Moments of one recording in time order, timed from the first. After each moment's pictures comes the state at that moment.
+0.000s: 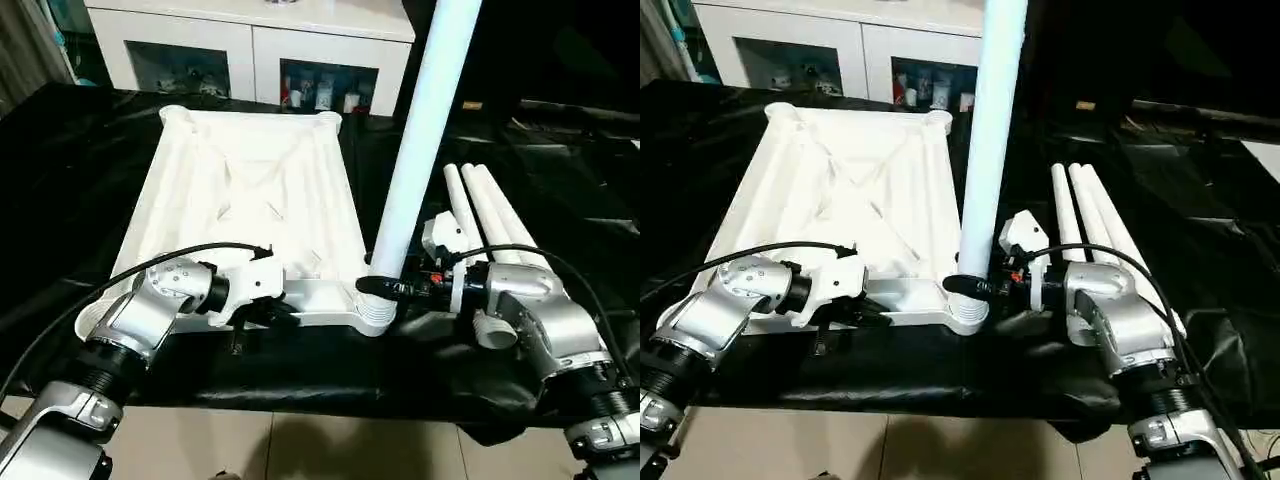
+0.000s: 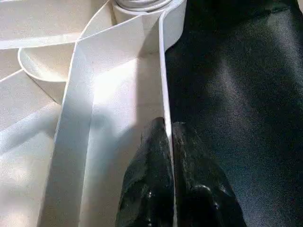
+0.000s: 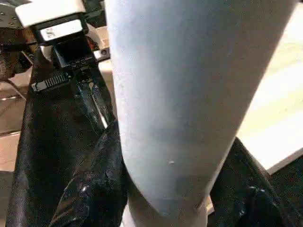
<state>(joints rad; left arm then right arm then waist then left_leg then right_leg) -0.54 0.50 -0.35 0.46 0.05 0.01 -1.26 -0.45 -0.40 0.17 0.35 0.29 0.20 1.12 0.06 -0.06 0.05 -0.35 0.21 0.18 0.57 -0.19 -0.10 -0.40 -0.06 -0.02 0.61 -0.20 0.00</state>
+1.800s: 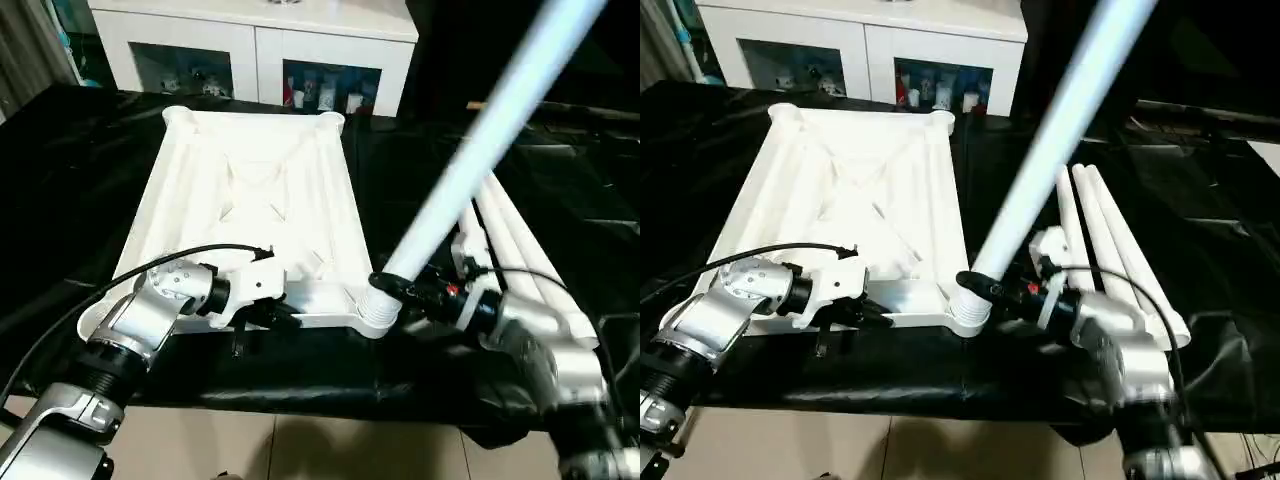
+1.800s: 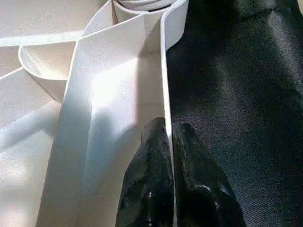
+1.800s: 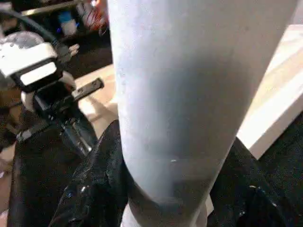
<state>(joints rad) -0.54 0.50 -0.35 0.46 0.05 0.02 -1.26 -0.26 -0.29 0.00 0.30 0.42 0.20 0.99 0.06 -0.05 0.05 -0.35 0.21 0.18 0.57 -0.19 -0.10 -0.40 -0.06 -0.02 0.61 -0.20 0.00</state>
